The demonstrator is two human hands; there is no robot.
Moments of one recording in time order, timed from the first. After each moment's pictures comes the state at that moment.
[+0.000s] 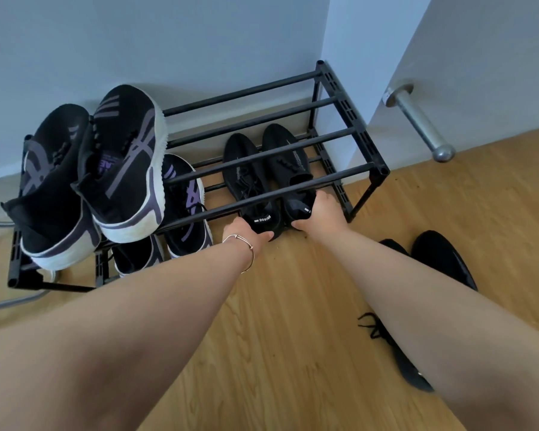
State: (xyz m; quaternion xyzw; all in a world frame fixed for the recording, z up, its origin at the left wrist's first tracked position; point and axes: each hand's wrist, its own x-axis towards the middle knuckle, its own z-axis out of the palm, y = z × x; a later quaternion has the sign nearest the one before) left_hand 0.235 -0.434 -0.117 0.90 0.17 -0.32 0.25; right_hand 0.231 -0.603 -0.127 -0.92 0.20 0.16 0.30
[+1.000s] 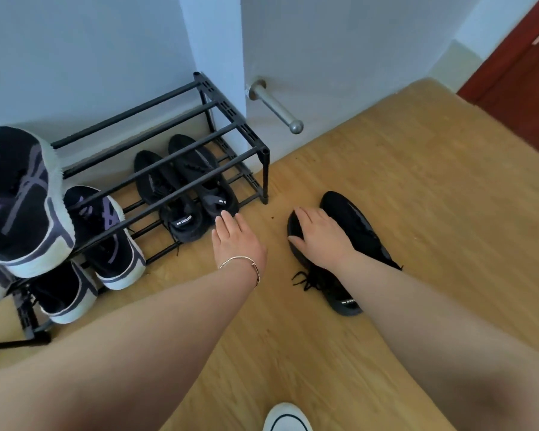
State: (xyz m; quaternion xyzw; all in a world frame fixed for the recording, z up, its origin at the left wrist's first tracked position) left_hand 0.129 -0.538 -0.095 0.97 -0.14 -0.19 -0.01; right_hand 0.063 -0.704 -0.105 -0.98 0.10 0.08 0.12
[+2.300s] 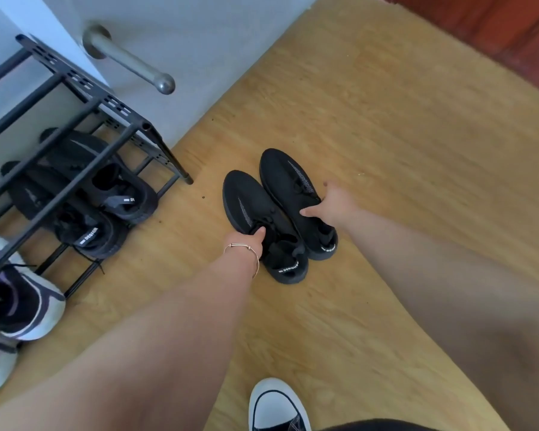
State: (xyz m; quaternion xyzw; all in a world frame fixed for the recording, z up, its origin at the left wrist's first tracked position) left_hand 0.073 -0.630 -0.154 0.80 0.15 -0.47 0.34; right_hand -0.017 -0.816 -0.144 -0.76 0.51 0.17 0.36
